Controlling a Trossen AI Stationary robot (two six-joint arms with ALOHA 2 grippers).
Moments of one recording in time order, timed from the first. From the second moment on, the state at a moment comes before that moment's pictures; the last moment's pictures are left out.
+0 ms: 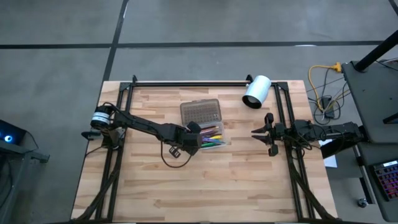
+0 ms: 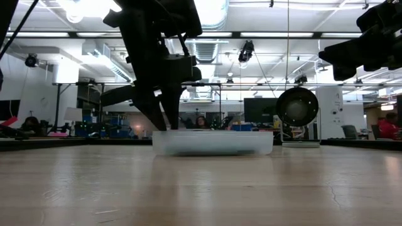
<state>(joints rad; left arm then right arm) -0.10 1.80 1.21 -0.64 -0.32 0.70 0.10 0.03 0.02 0.01 0.10 0.06</state>
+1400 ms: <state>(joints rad) -0.04 1.51 0.82 -0.02 -0.10 0.20 0.10 0.03 0.02 0.01 0.10 0.06</state>
